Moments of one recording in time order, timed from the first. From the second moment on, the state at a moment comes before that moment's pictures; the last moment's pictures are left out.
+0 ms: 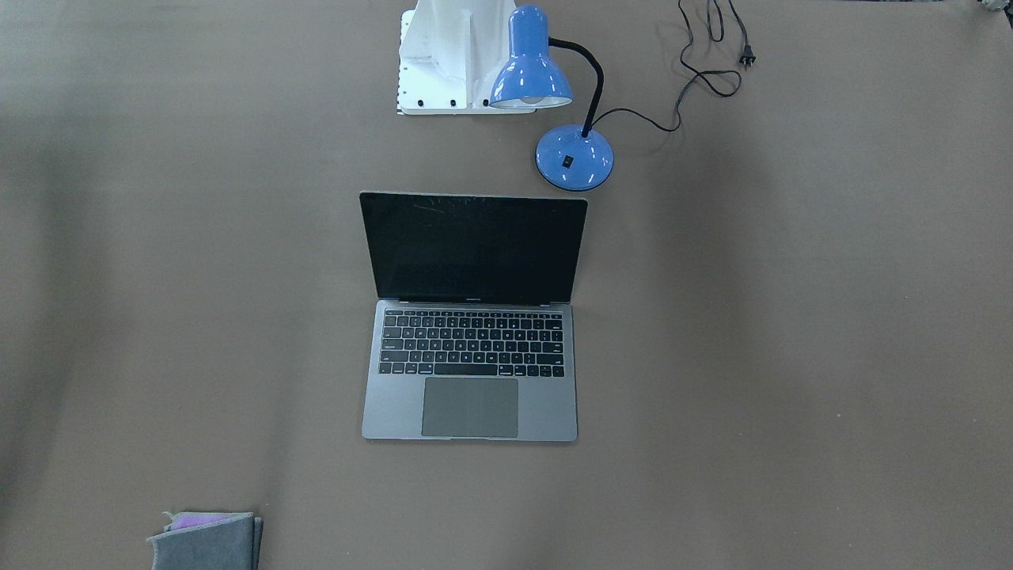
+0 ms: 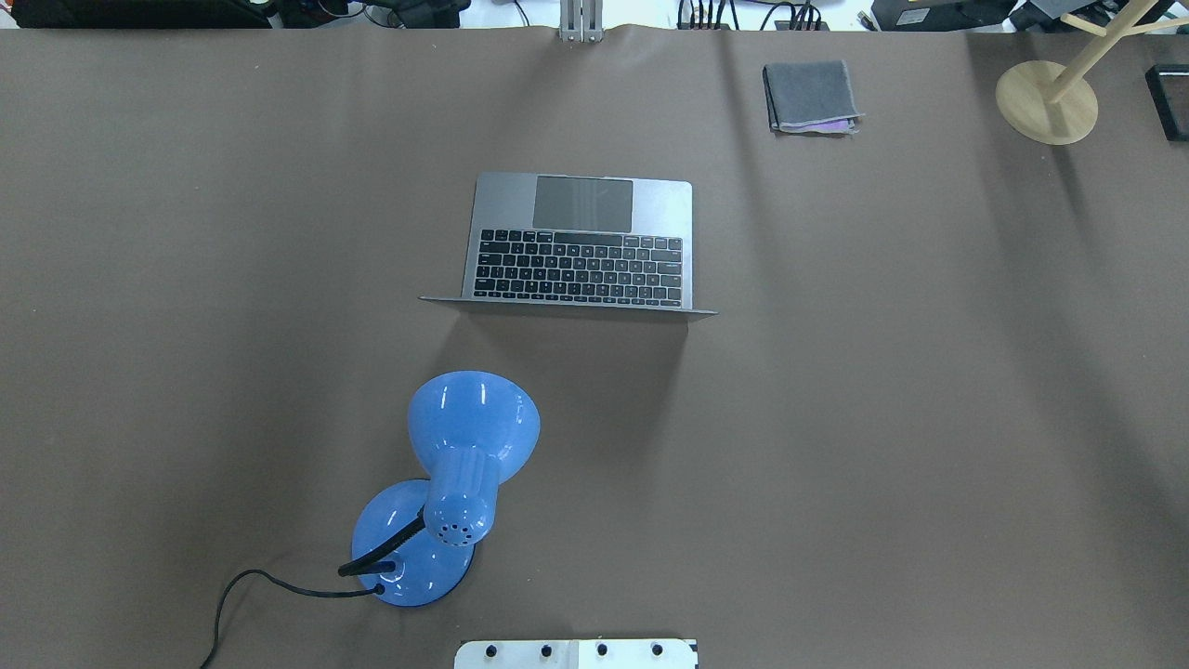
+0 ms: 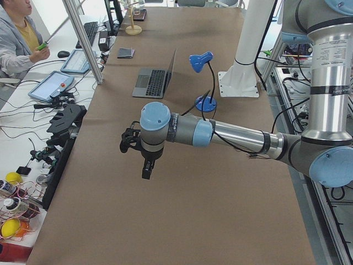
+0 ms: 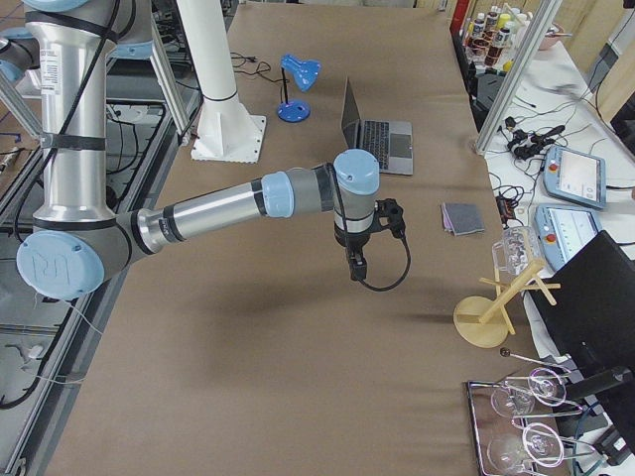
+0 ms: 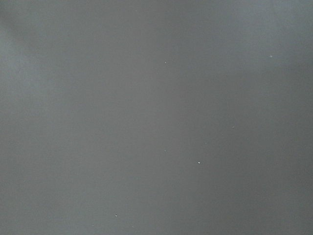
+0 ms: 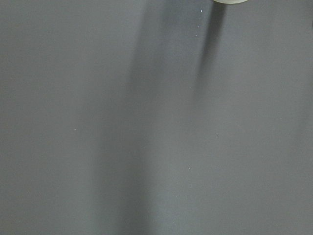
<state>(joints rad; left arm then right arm) -1.63 -1.52 -1.83 -1.55 -2.37 0.05 1.48 -1.63 1.96 -1.73 2.36 -0.08</state>
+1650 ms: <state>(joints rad) -1.62 -1.48 -1.85 -1.59 -2.38 -0.03 1.49 -1.71 1.95 -1.74 2.32 -0.08</state>
